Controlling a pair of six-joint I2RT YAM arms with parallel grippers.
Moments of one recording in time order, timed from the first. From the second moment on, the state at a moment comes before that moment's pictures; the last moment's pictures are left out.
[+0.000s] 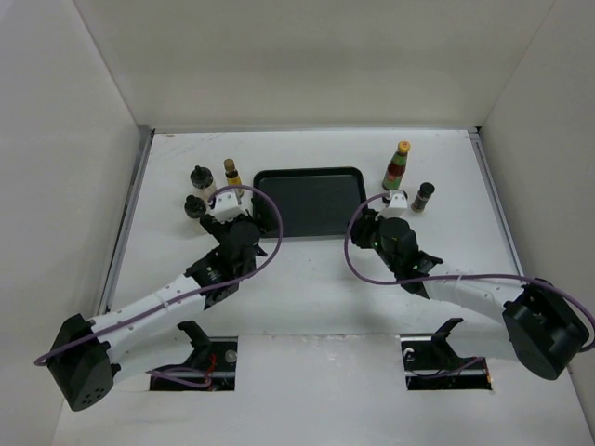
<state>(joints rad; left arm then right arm) -0.82 0.97 0.58 0.14 -0.93 -0.54 0.68 1.22 0.48 0.43 0.31 0.53</state>
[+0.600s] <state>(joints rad) -0.54 1.18 0.69 0.19 -0.81 -0.42 0.73 1.25 0.50 0.44 0.22 0.48</state>
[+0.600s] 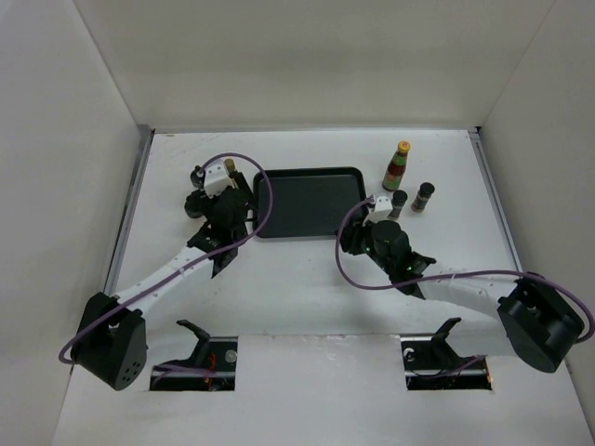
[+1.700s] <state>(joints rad) -0.40 1.45 0.80 0.22 -0.71 -0.41 0.75 1.29 0.50 0.46 0.22 0.46</state>
